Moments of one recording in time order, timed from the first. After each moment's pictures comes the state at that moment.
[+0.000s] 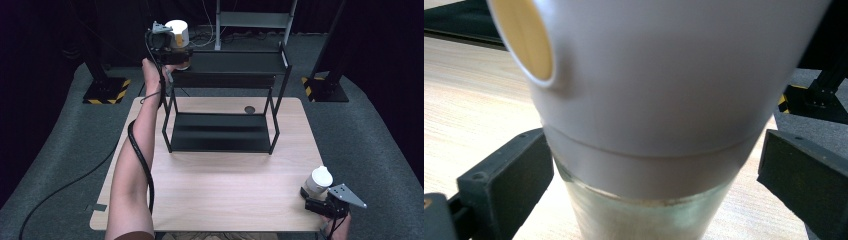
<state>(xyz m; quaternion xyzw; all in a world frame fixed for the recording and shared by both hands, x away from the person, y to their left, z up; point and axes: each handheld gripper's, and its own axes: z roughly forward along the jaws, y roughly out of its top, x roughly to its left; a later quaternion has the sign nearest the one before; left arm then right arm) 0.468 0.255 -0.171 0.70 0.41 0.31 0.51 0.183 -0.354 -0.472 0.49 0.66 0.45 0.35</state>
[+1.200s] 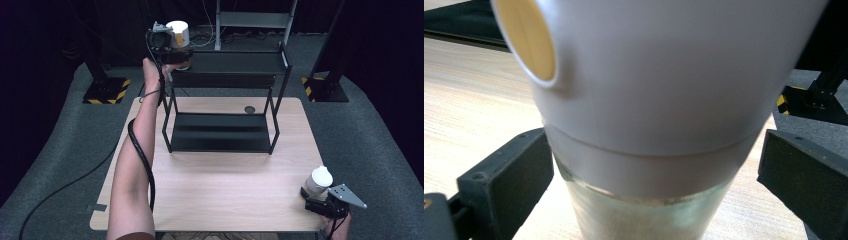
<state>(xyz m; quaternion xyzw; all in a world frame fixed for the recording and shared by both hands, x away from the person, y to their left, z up) 0.477 0.258 -0.169 0.70 0.41 0.29 0.50 0.182 -0.354 -0.473 0.49 0.66 0.45 0.35</state>
